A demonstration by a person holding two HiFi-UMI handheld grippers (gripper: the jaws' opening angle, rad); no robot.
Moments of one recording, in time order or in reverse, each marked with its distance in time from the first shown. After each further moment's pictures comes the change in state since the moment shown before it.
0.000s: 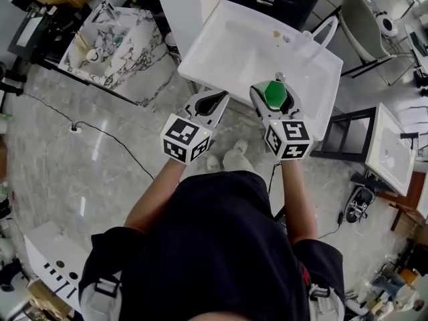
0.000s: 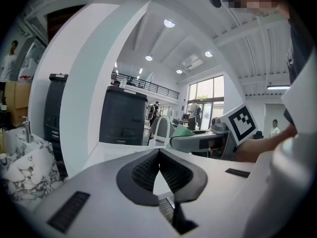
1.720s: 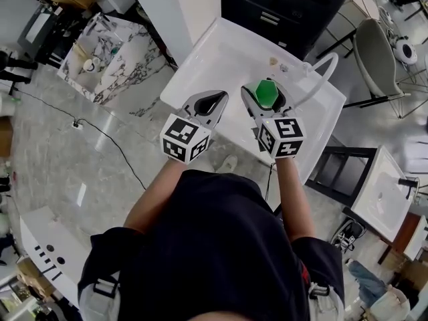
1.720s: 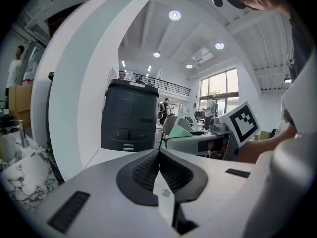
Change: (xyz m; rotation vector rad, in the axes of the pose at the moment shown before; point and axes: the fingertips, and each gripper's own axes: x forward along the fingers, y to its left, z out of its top) left arm 0.156 0.056 0.031 -0.013 0.033 0.135; right arm 0.118 -0.118 0.019 0.037 0.001 0.191
